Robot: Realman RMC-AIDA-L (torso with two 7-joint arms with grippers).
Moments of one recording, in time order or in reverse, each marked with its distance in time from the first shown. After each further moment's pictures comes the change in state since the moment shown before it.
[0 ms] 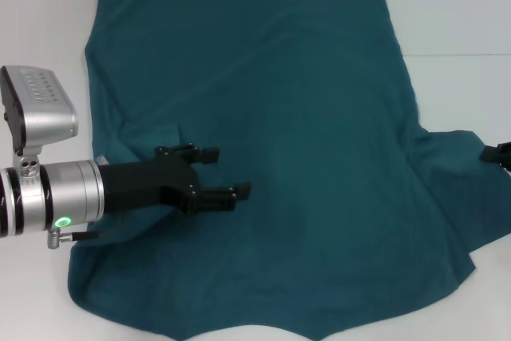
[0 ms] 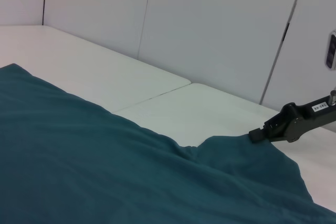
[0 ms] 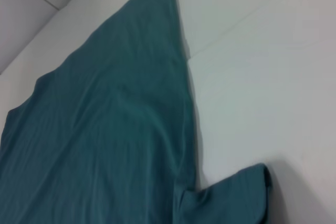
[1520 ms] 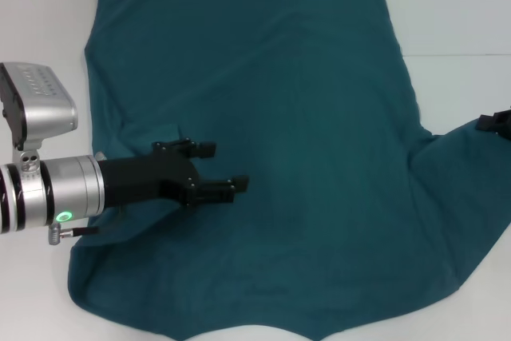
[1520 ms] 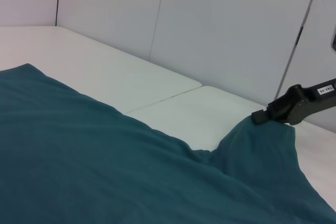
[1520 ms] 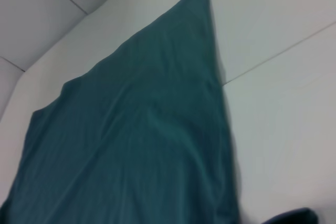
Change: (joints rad) left arm -0.004 0.000 0.000 -0.002 -0.008 -0.029 -0.020; right arm 0.061 -0.037 -0.009 -0.002 0.007 -0.032 0.009
